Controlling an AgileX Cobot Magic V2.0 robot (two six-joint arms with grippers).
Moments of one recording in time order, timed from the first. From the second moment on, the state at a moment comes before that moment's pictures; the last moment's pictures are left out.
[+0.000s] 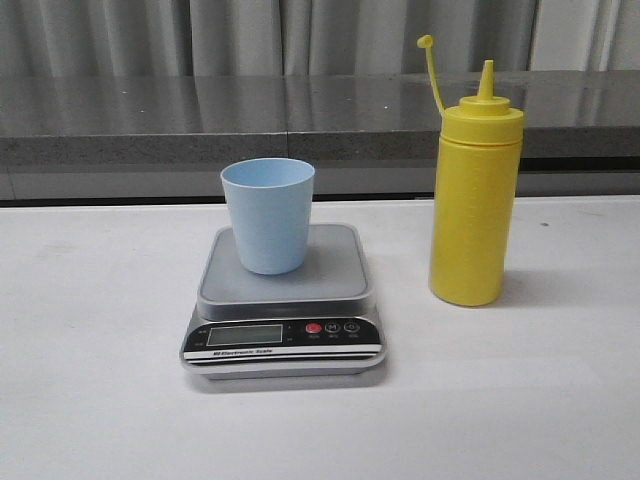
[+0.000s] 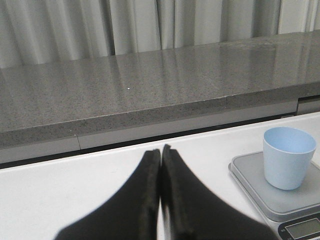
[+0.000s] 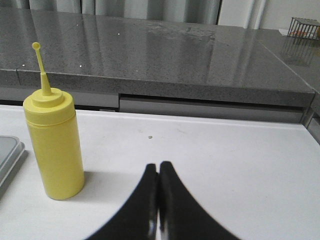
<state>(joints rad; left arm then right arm) -0.16 0.20 -0.35 -0.08 0.29 0.09 0.07 0.28 -0.32 -0.19 0.27 0.17</state>
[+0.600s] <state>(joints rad) -0.16 0.20 -0.35 -0.08 0.29 0.09 0.07 0.18 -0.26 -0.19 0.27 0.17</state>
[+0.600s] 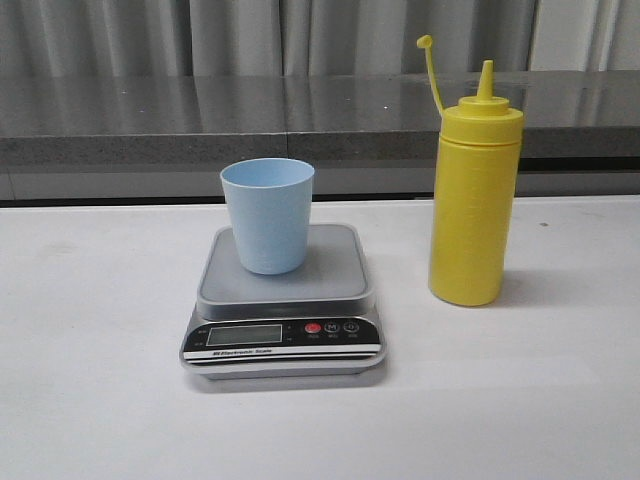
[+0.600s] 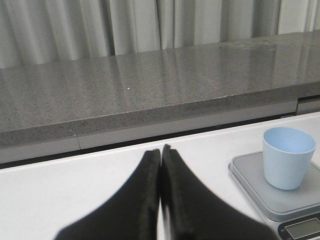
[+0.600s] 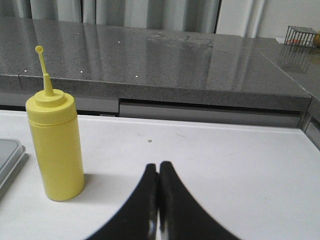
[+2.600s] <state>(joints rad) -0.16 0.20 -0.35 -0.08 0.29 0.09 0.07 -0.01 0.03 -0.12 0.15 0.04</state>
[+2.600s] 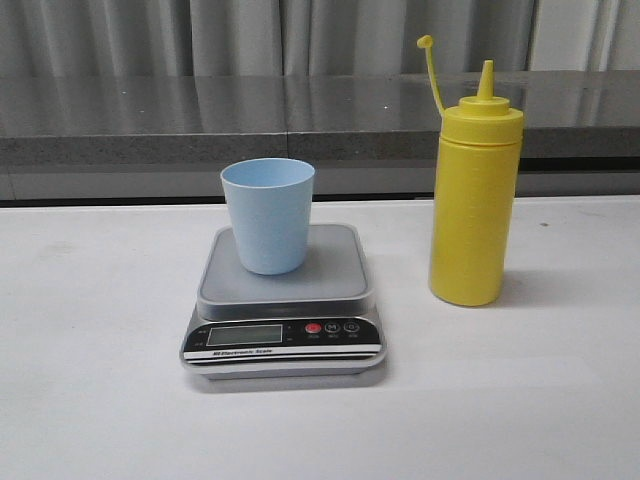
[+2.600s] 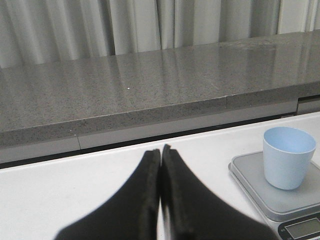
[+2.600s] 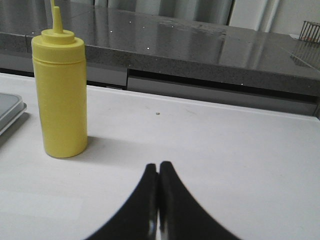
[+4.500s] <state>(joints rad) -0.07 -0.01 0.00 0.09 0.08 0.09 0.07 -0.01 0.03 -0.12 0.14 0.04</state>
